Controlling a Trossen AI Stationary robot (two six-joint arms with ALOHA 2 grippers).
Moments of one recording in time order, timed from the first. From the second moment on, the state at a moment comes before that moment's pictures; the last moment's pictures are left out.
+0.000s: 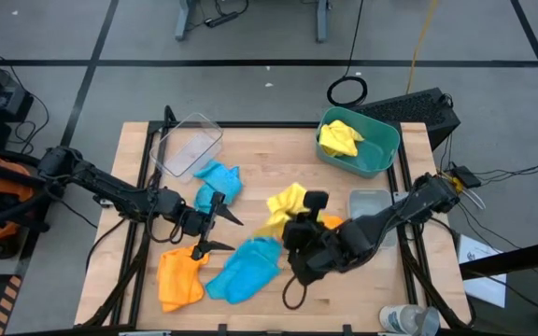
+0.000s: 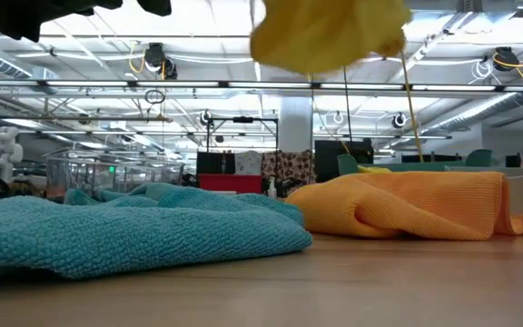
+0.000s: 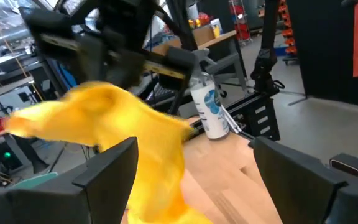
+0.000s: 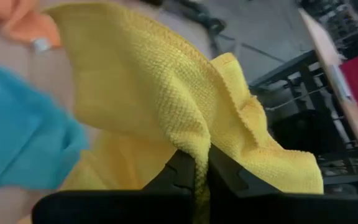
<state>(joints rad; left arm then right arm) -0.30 1.14 0.45 0.75 0.10 0.38 0.50 1.86 1.91 -1.20 0.92 0.35</state>
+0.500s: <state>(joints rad) -0.30 1.14 0.45 0.73 -0.03 0.35 0.44 1.86 1.72 -1.09 1.09 0.67</state>
